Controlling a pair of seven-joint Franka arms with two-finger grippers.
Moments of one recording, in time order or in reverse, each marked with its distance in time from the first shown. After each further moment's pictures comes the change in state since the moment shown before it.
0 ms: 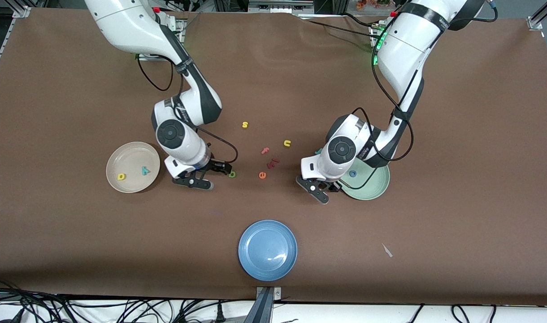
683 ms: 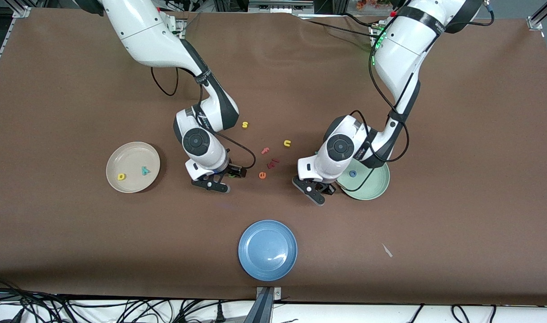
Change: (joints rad) left arm -0.005 0.021 -0.003 0.010 0.003 0.095 0.002; right arm 0.044 0.119 0.000 0.085 0.000 0.001 0.081
